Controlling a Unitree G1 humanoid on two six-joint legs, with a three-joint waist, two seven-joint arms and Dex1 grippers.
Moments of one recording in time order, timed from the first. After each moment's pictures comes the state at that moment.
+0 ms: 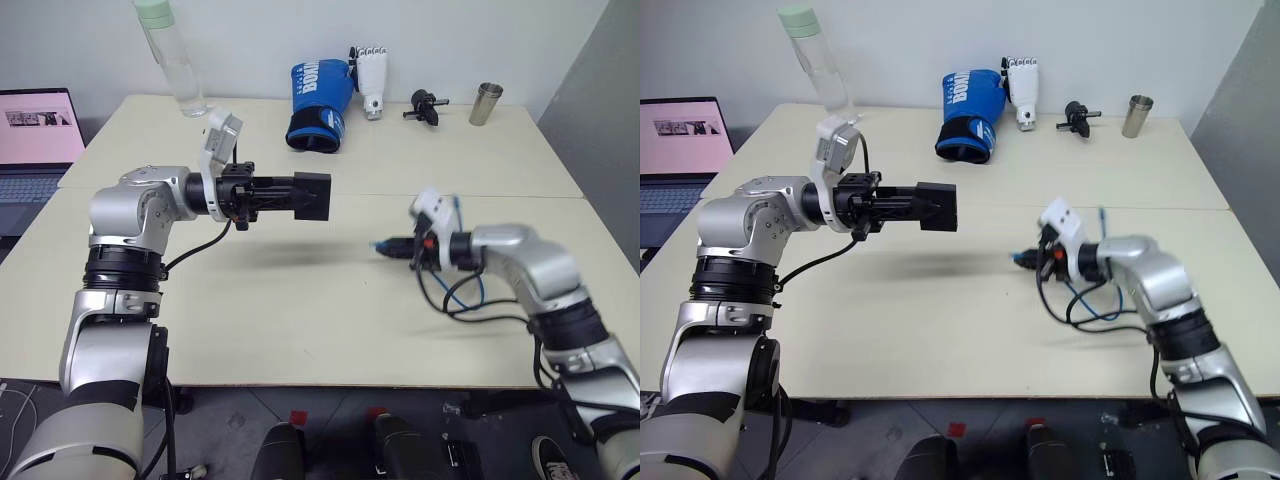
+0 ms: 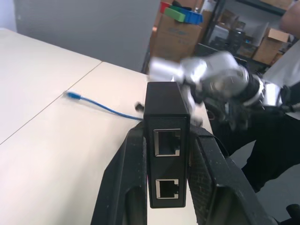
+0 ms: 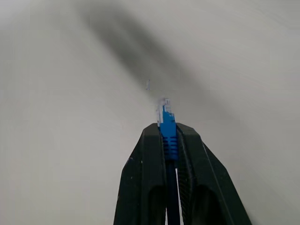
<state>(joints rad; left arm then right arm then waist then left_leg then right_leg) -0.98 0.64 0.01 0.44 -0.51 0.67 -1.48 -0.63 -0.54 0.29 0.02 0.25 0.68 0.79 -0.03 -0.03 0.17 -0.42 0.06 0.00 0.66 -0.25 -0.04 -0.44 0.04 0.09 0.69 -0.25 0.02</state>
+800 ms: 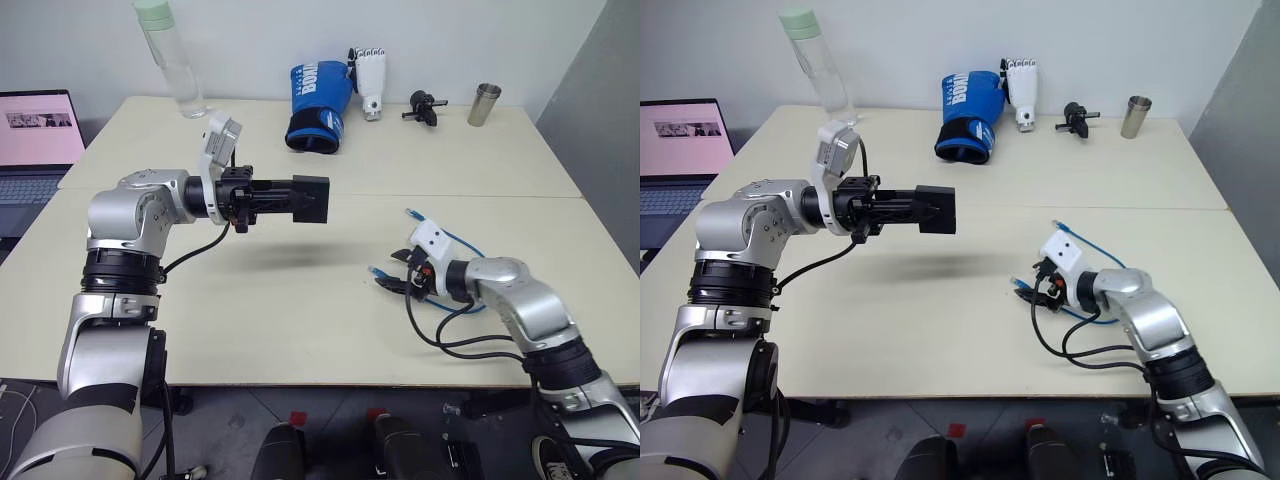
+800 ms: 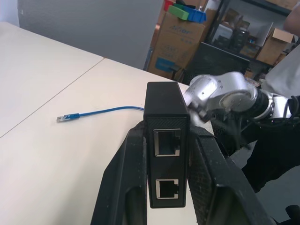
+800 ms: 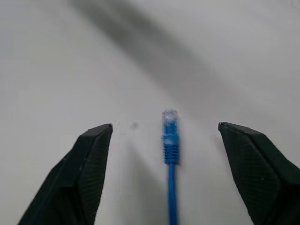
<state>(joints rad) -0.97 0.64 0.01 0.43 -0.51 0.69 -1.47 -0.54 -0.55 0.14 -0.19 0.36 0.84 0.83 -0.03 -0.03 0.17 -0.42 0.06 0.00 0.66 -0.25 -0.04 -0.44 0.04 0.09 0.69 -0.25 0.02</state>
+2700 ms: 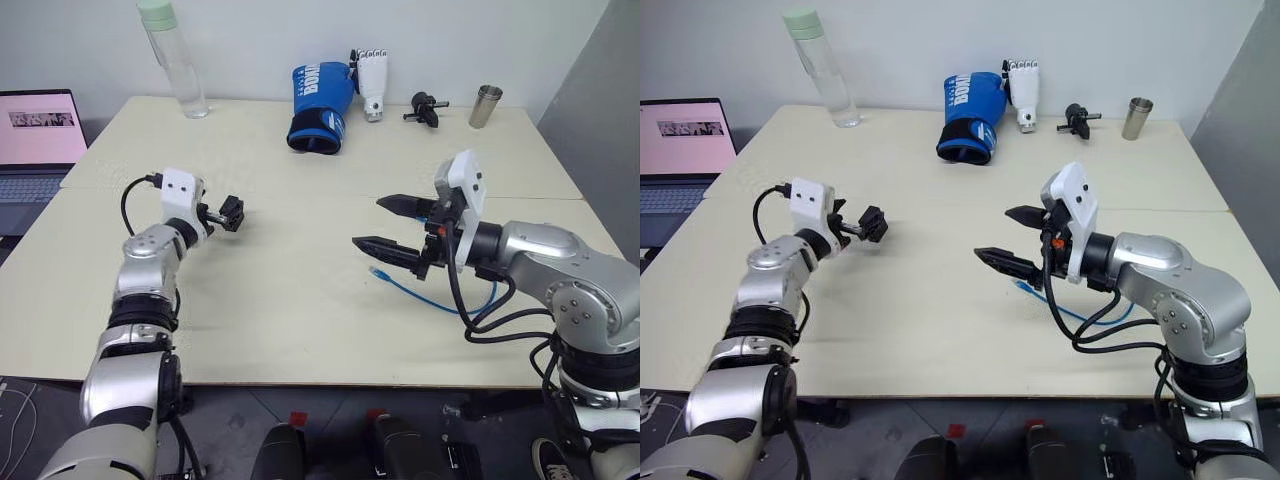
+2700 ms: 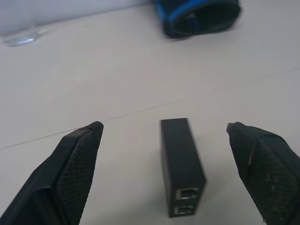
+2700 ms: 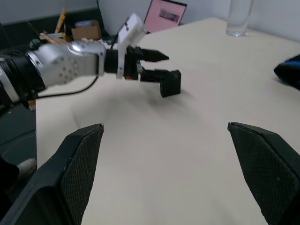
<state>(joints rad) -0.78 0.61 0.12 0.69 -0.14 0.21 -0.66 -0.59 -0.60 -0.02 -0.52 0.71 1.01 0.63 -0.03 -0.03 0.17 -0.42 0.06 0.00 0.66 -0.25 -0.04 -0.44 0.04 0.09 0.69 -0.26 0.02</state>
